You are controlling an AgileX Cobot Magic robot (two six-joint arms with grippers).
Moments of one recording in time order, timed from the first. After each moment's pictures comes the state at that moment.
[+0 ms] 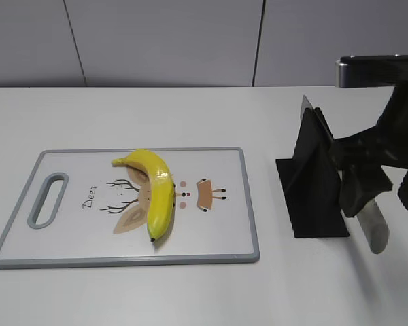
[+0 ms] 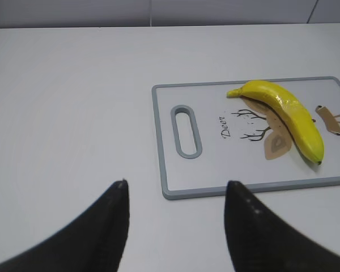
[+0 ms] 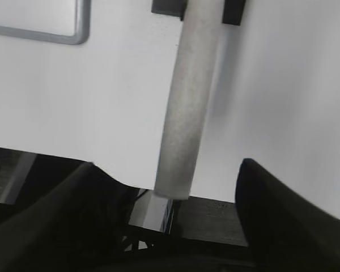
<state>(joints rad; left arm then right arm) -0.11 0.02 -0.51 -0.08 1.04 0.11 0.47 1.45 -1.07 0.05 1.20 0.33</state>
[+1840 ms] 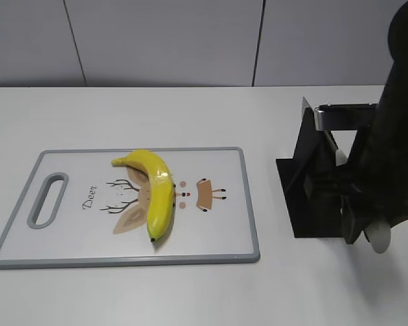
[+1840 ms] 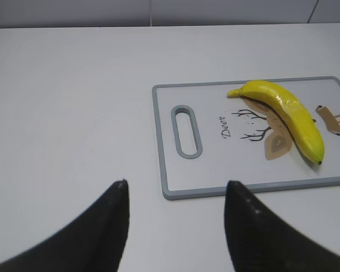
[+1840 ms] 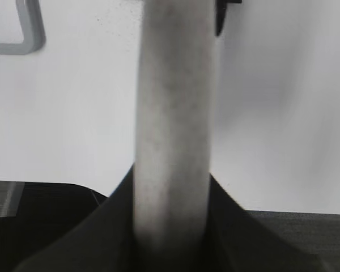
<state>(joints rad) -0.11 0.02 -0.51 -0.08 1.04 0.11 0.47 1.60 -1.00 0.06 1.09 0.41</state>
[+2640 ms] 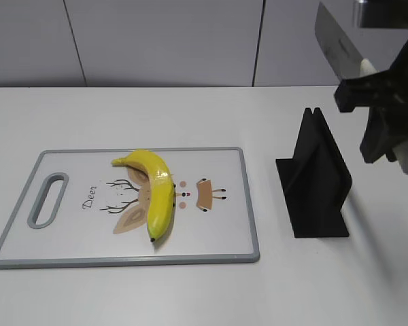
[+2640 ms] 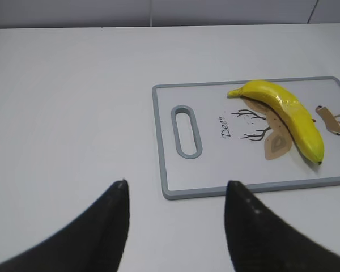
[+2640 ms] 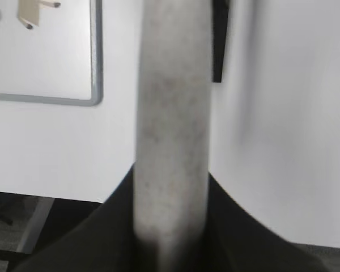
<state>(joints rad) -0.11 0.02 -0.51 -0.08 1.04 0.11 0.47 1.42 -1.19 -0.01 1.20 0.42</state>
